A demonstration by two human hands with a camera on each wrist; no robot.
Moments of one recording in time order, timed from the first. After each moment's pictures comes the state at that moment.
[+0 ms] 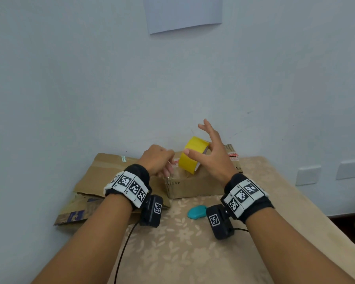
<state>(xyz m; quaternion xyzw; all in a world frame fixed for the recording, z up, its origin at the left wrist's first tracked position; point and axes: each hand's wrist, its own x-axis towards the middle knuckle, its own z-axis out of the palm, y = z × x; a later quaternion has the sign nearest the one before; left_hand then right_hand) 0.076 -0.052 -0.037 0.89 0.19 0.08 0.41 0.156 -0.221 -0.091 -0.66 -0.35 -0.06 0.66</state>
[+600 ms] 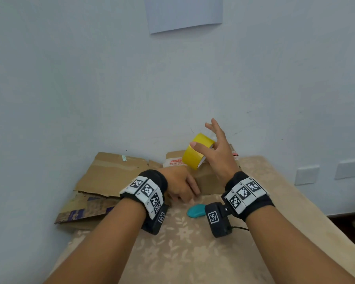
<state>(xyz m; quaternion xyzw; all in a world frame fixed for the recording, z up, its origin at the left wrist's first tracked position) 0.077 -0.085 -0.060 0.94 0.06 -0.21 0.26 0.155 -0.221 -0.088 -0.63 -0.29 -0.04 0.72</state>
